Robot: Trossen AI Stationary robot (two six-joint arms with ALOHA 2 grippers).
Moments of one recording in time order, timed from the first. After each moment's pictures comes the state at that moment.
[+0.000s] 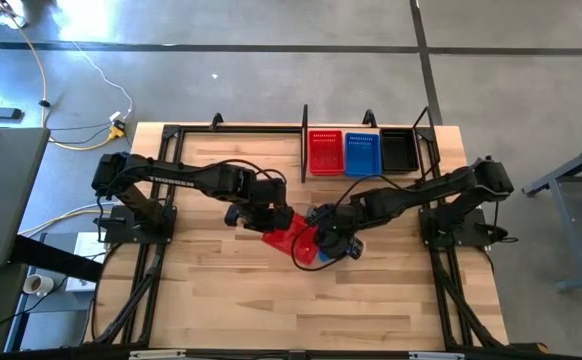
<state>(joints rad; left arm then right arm) 0.08 1.64 1.39 -0.92 0.23 -1.43 0.18 1.60 1.19 -0.57 -0.07 -0.92</state>
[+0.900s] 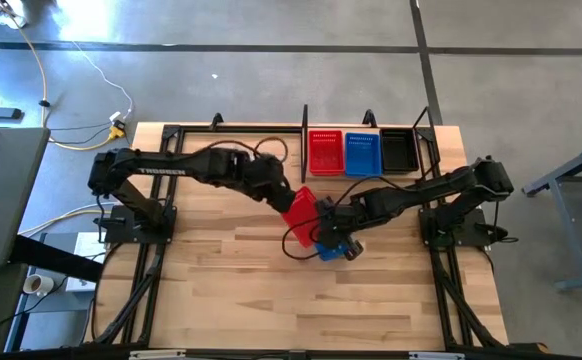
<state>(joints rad) 0.16 1.60 1.49 -0.92 -0.13 -0.94 0.18 1.60 1.19 -0.67 0.06 -0.49</state>
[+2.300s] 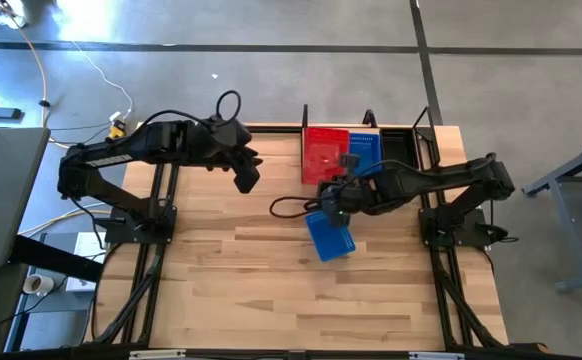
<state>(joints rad) 0.24 1.34 1.57 -0.98 -0.25 -0.39 0.17 1.59 1.56 -1.06 0.64 -0.01</state>
